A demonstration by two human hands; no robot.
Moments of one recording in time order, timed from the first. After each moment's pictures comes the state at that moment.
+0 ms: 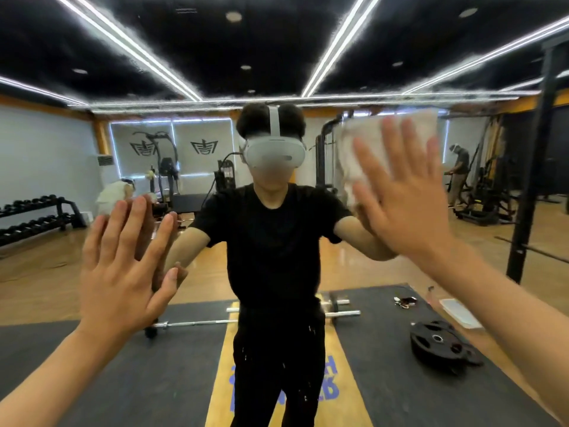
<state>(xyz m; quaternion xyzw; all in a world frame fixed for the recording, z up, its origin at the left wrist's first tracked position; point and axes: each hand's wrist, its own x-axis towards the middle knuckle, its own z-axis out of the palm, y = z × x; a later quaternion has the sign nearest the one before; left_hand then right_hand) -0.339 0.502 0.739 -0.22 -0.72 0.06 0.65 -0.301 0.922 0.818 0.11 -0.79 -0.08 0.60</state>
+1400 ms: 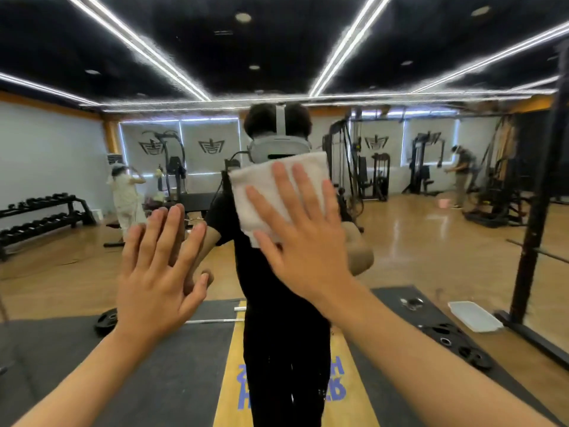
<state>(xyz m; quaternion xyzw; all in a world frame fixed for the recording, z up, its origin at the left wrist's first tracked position) -0.339 0.500 0.737 -0.22 -0.73 0.06 0.65 -0.304 0.762 0.789 0.18 -0.79 -0.04 0.58</state>
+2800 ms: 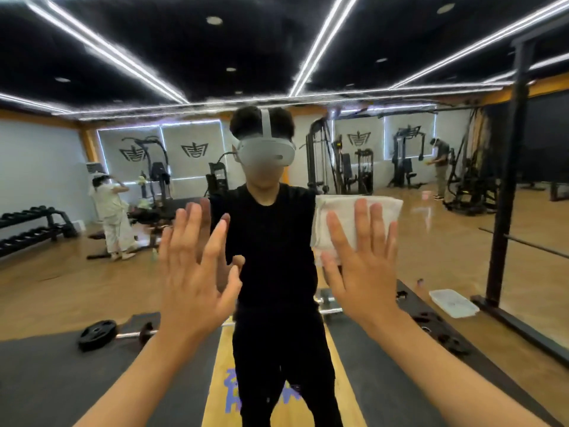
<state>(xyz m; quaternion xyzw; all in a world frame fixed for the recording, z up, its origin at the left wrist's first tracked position) -0.303 0.655 0.756 -0.25 -0.73 -0.11 0.63 -0.289 0.934 0.732 0.05 -0.81 0.04 0.59</state>
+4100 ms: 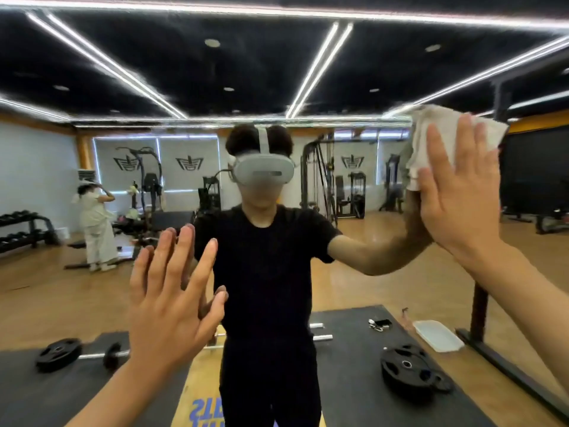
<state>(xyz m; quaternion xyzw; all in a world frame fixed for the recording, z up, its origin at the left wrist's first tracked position) -0.322 0.746 0.754 -0.20 -0.72 -0.01 0.67 -0.259 1.153 0.886 -0.03 -0.81 0.02 0.59</state>
